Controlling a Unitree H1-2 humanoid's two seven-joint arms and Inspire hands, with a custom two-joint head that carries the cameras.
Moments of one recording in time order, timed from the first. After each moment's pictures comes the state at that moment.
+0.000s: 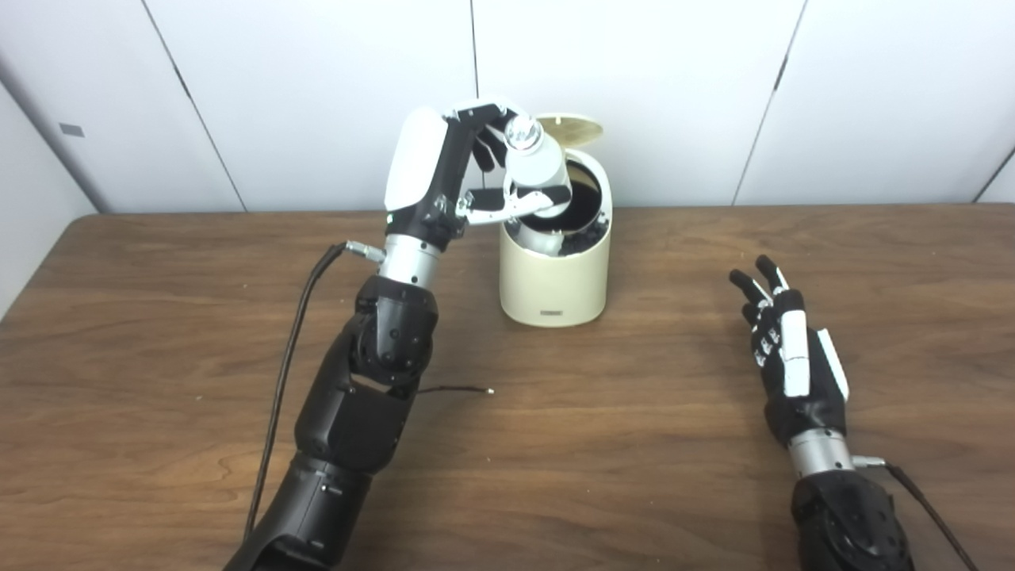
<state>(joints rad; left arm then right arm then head) -0.58 0.08 -0.17 0.17 0.55 -0.18 0.19 -0.09 -0.08 -0.12 0.01 0.11 -0.02 0.04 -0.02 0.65</state>
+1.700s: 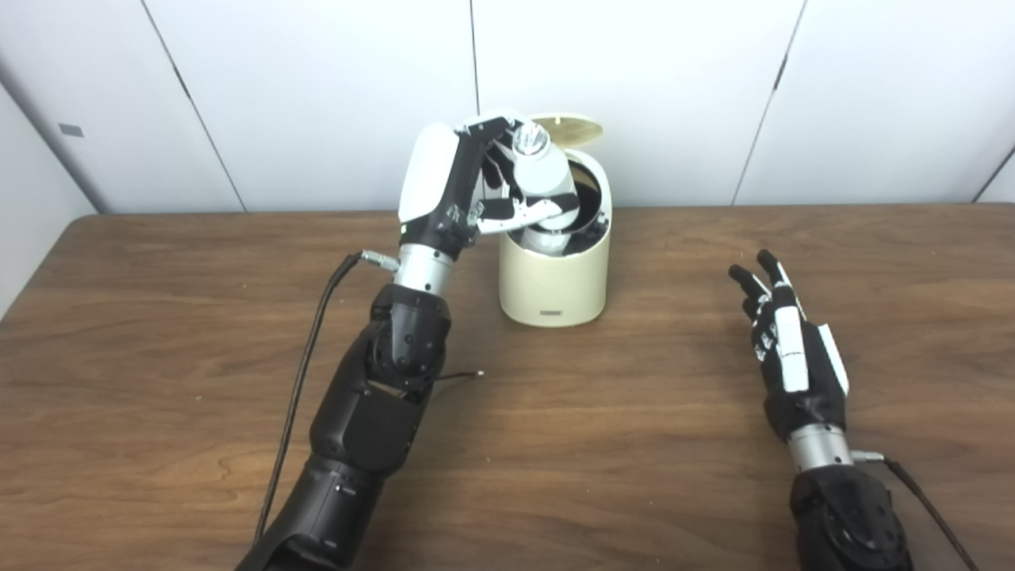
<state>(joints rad) -0.58 0.05 -0.18 0.23 0.54 -0.17 0.20 -0.11 -0.08 -0.12 0.02 0.12 -0.04 0.04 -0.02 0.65</state>
